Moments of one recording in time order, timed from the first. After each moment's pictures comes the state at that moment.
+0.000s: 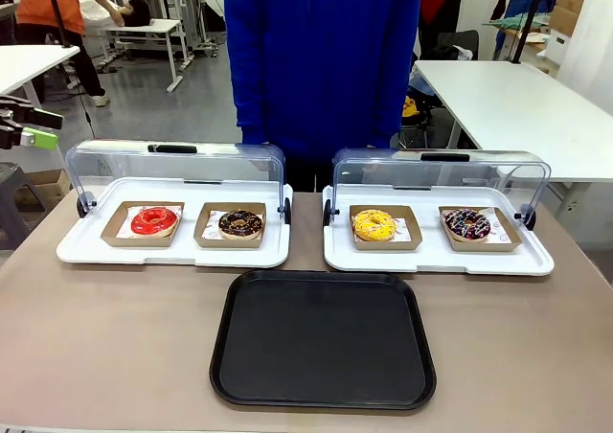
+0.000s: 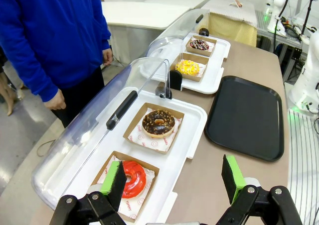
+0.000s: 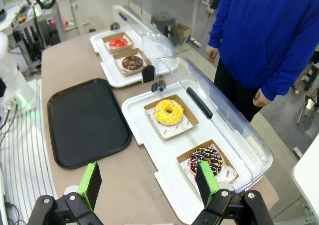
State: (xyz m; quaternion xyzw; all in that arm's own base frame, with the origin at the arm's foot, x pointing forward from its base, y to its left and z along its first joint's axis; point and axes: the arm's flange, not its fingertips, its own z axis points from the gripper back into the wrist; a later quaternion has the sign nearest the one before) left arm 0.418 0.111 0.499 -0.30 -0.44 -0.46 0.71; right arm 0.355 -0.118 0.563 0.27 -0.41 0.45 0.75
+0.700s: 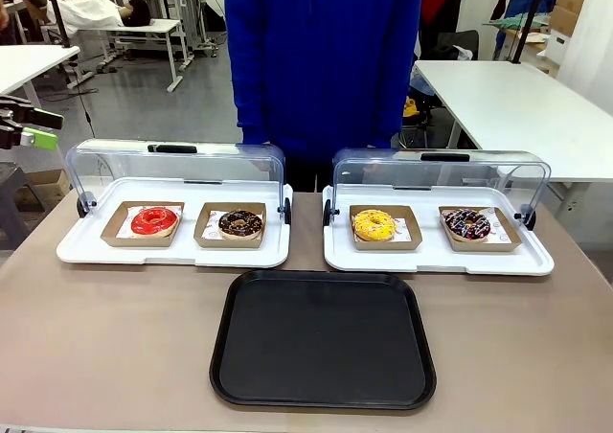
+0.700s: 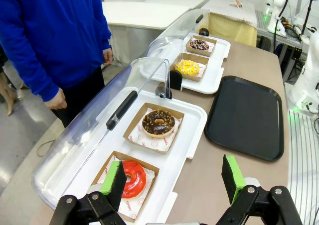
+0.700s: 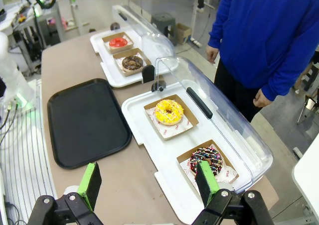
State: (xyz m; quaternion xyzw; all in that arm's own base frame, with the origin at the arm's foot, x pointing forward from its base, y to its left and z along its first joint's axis) left arm 0.418 0.111 0.499 -0.30 -0.44 -0.46 0.71; right arm 0.355 -0.118 0.563 0.27 -0.41 0.45 0.75
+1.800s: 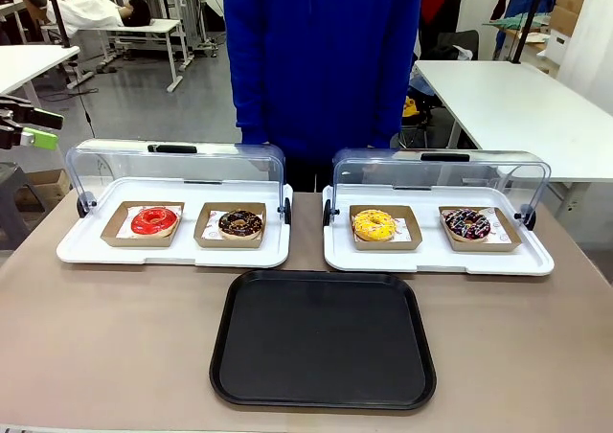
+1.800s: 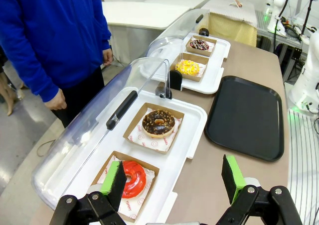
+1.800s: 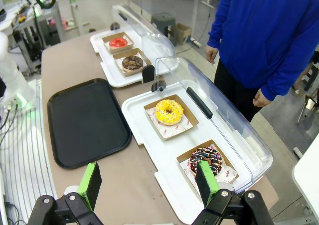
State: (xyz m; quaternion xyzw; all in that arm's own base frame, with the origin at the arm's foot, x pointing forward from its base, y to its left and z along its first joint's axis) left arm 0.418 0.111 0.499 -0.30 -0.44 -0.46 0.71; right arm 0.355 -0.118 0.563 0.27 -0.41 0.45 0.75
